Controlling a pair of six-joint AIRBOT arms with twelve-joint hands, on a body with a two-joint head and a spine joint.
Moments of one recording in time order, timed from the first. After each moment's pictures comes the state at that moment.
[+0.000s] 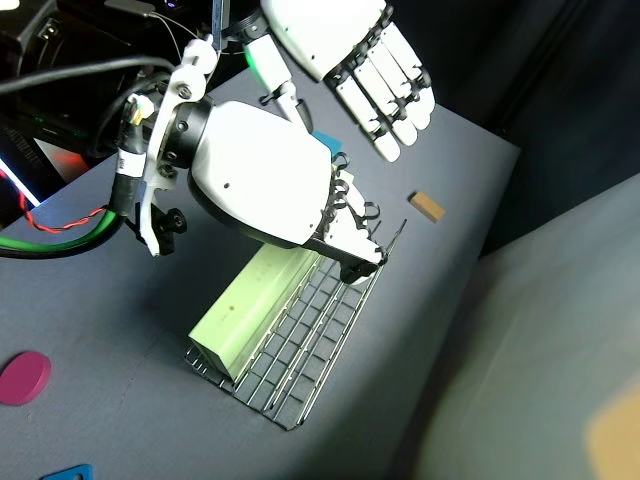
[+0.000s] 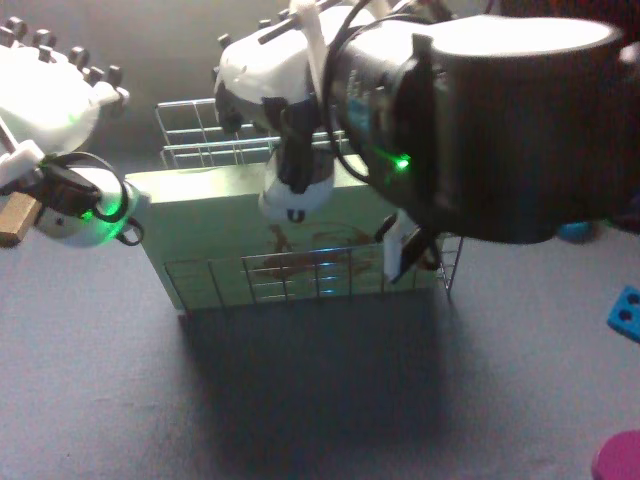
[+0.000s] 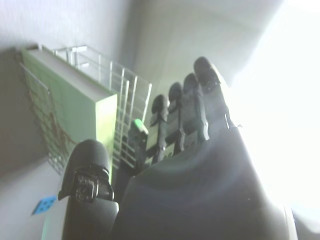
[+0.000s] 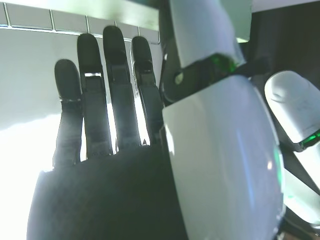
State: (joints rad) left arm 0.12 -0.74 0.53 1.25 1.00 0.03; right arm -0.13 -1.46 0.97 -1.24 -0.79 0.34
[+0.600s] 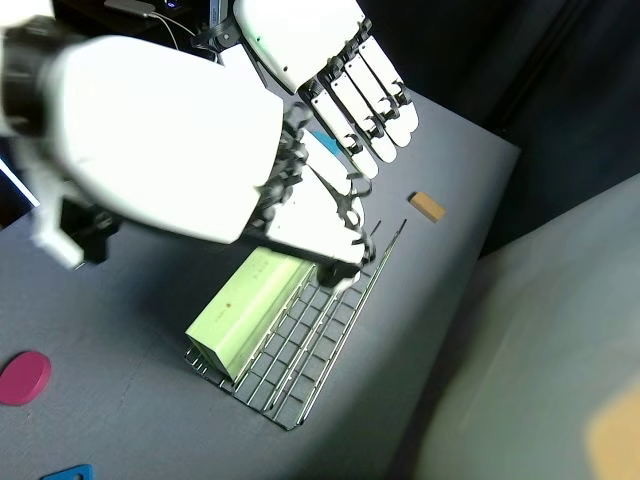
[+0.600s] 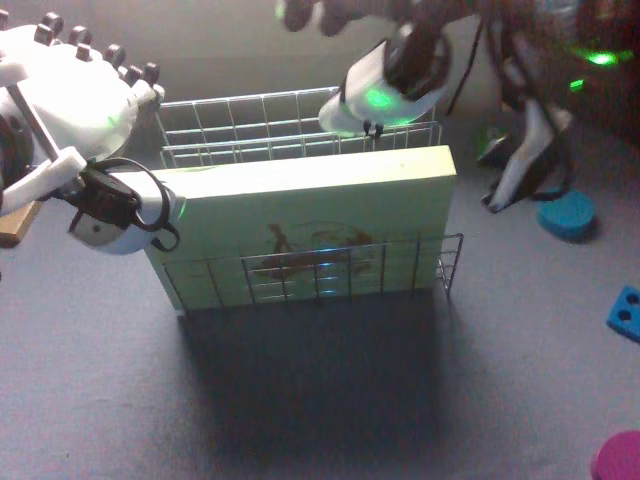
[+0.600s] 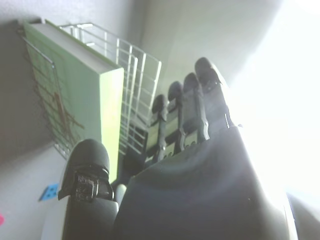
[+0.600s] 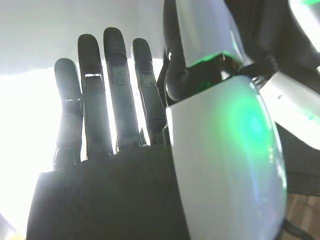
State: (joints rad) left arm 0.10 -0.78 0.48 1.27 1.05 0.03; right arm -0.01 -1.17 0.79 -1.26 -0.71 0.31
